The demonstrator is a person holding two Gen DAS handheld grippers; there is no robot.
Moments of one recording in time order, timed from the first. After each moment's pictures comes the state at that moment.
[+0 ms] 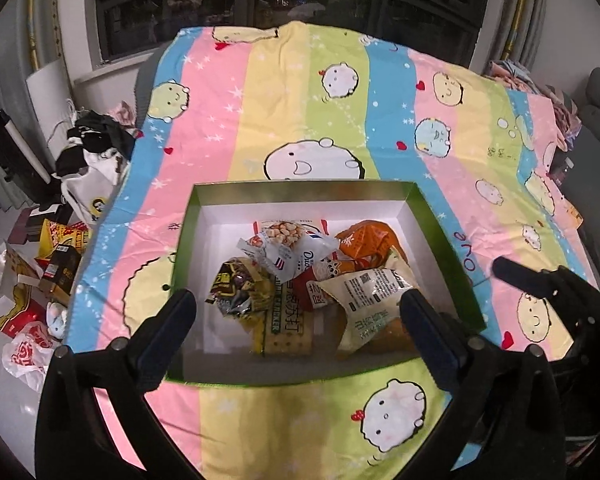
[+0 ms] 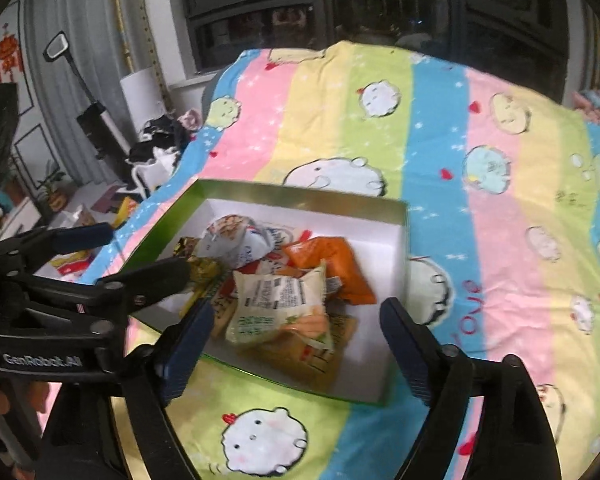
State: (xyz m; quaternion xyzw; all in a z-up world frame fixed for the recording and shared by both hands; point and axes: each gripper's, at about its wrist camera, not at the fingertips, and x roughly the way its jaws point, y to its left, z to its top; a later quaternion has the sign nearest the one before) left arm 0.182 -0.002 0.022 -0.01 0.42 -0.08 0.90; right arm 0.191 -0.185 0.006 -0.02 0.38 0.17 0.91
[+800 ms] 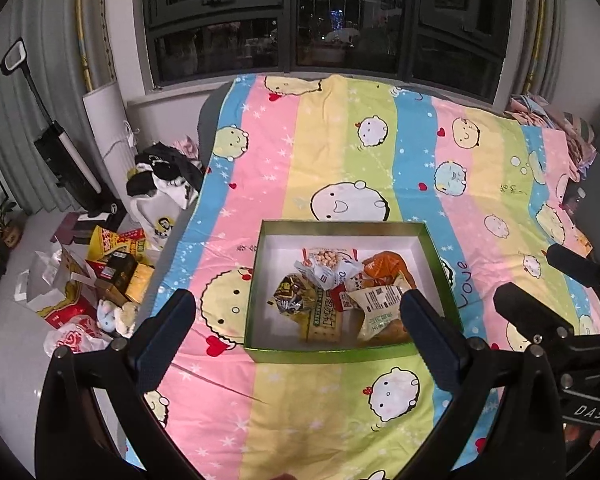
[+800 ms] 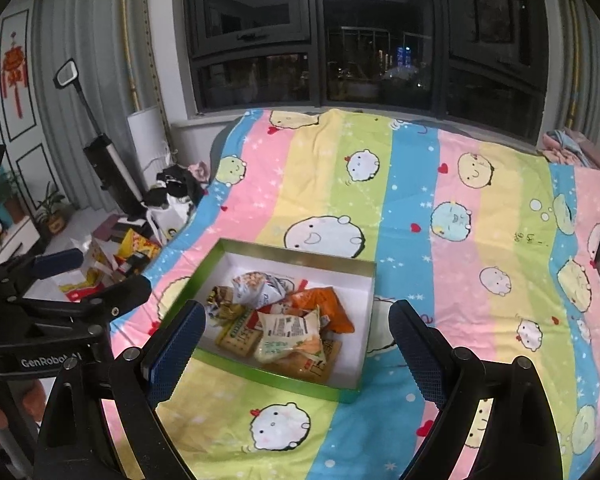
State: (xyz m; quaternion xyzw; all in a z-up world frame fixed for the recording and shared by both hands) left arm 0.124 0.016 0.105 0.00 0.38 -0.01 0.93; right arm 0.143 -0.192 0.107 -0.02 0.33 0.16 0.93
